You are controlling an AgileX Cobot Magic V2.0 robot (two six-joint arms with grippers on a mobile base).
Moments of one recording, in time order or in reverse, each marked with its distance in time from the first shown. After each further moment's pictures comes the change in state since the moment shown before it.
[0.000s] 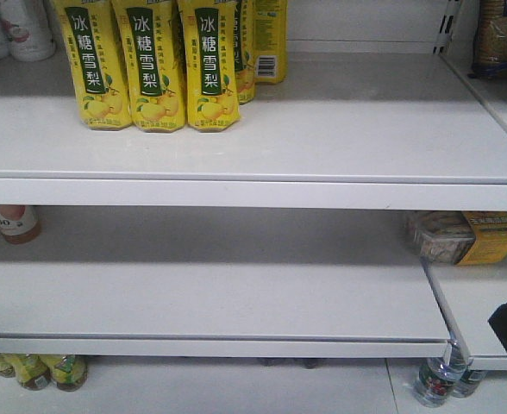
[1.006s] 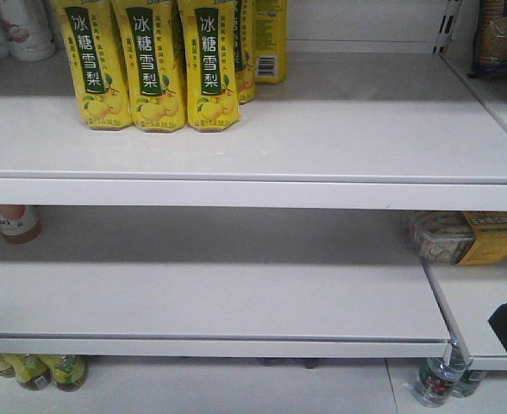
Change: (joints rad) left arm 0.000 0.000 0.000 0.012 -0.002 0.049; right arm 0.000 0.000 0.000 0.000 -0.001 0.000
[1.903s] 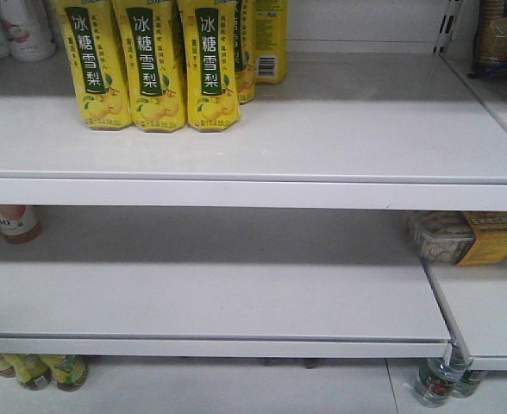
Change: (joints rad) left arm 0.000 0.000 0.000 0.000 0.000 0.000; right arm -0.128 -0.224 0.012 1.250 0.453 -0.840
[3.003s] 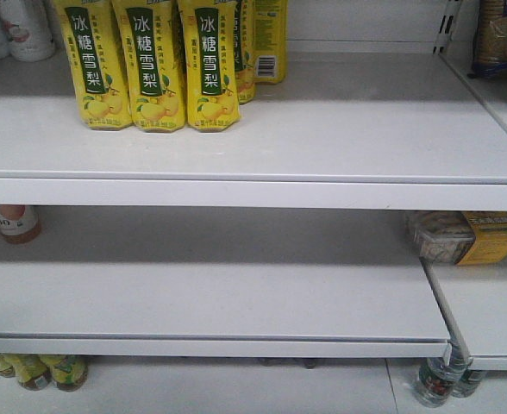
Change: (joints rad) left arm 0.000 0.000 0.000 0.000 0.000 0.000; right arm -0.277 -0.058 0.158 0.393 -0.650 -0.940
